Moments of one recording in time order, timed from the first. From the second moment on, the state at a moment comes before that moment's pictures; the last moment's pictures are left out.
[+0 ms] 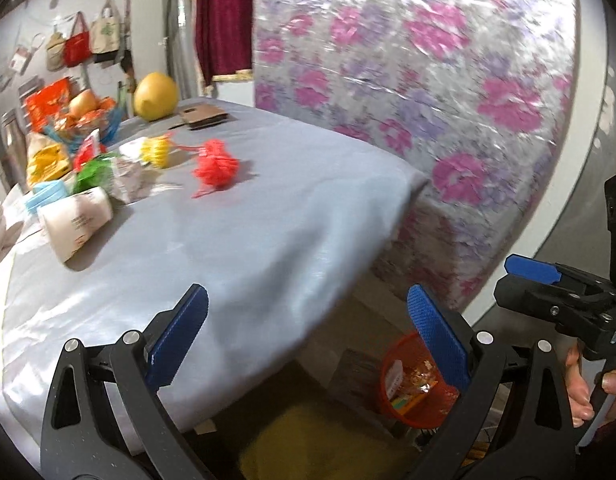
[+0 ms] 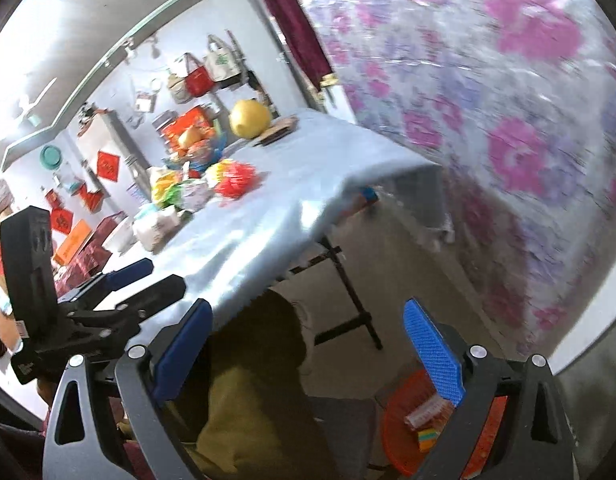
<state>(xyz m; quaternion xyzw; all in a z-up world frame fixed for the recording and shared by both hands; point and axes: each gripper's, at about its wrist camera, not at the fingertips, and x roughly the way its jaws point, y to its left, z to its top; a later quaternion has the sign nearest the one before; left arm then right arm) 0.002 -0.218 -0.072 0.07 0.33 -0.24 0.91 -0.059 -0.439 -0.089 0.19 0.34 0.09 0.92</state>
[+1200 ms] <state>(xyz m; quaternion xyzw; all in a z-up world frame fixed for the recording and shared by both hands) 0.179 -0.046 -0.073 0.00 0.37 -0.14 0.92 0.139 -0.291 -0.074 0.10 0.36 0.14 0.92</state>
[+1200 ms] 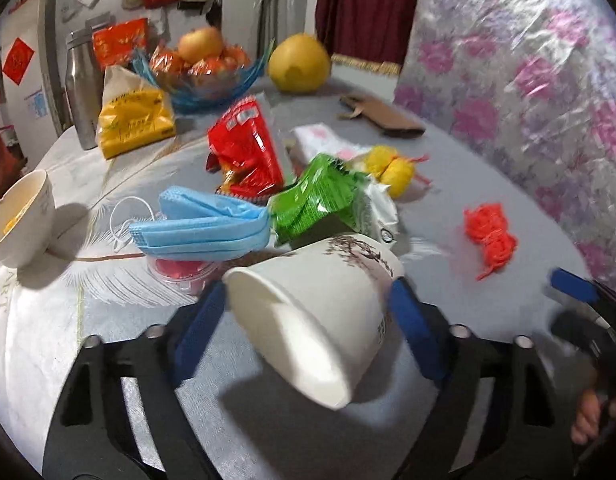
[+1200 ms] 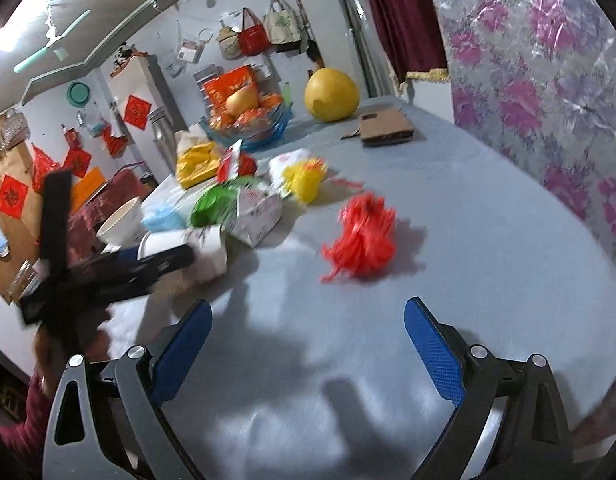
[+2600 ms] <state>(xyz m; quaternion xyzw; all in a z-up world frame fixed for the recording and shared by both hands) 0.185 -0.073 -0.076 0.02 0.38 -0.20 0.90 0.174 -0.296 -0.104 0.15 0.36 0.15 0.91</state>
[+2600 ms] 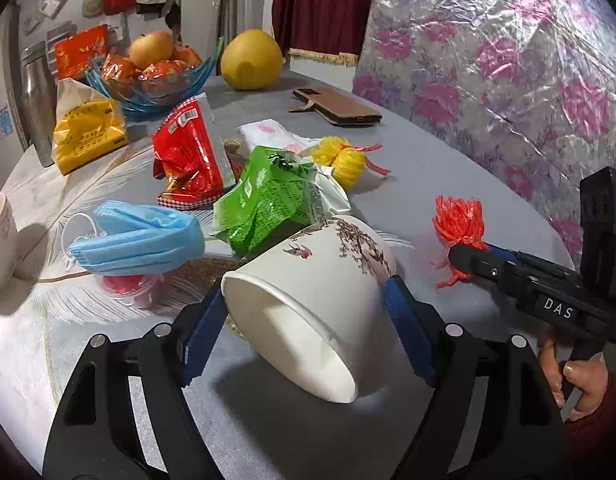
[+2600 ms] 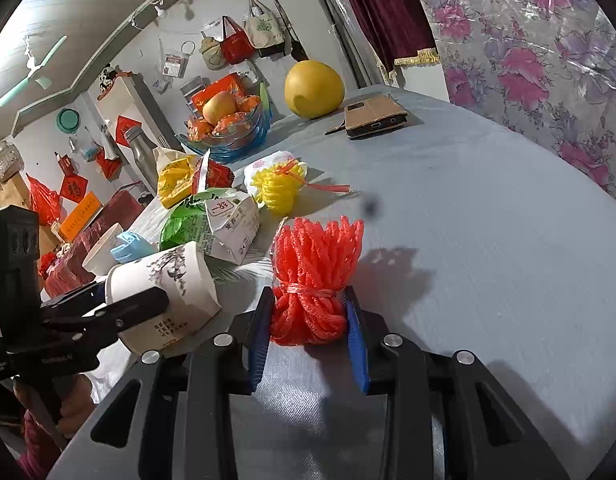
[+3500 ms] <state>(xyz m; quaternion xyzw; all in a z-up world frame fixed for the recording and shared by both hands) 0.093 -0.070 -0.032 -0.02 0.30 -0.21 0.93 0.072 -0.325 -0.044 0.14 0.30 0.14 0.93</state>
